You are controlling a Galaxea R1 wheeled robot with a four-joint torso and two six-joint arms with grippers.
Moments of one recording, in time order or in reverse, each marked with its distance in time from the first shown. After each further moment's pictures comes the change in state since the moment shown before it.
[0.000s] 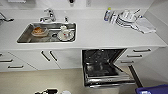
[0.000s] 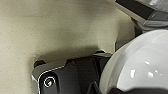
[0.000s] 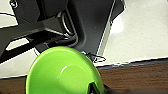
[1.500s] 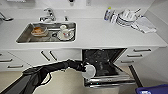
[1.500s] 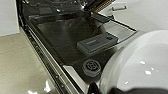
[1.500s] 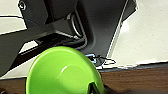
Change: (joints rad) left arm -0.431 0.573 -0.388 -0.051 0.296 -0.022; right arm 0.019 0.032 0.010 0.000 0.001 0.000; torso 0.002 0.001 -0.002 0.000
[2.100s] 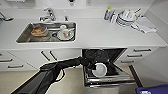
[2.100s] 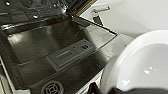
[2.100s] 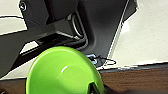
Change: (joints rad) left arm -0.043 0.216 -0.121 0.000 0.030 0.000; right arm 0.000 0.005 -0.001 0.000 0.007 0.000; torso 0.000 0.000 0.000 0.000
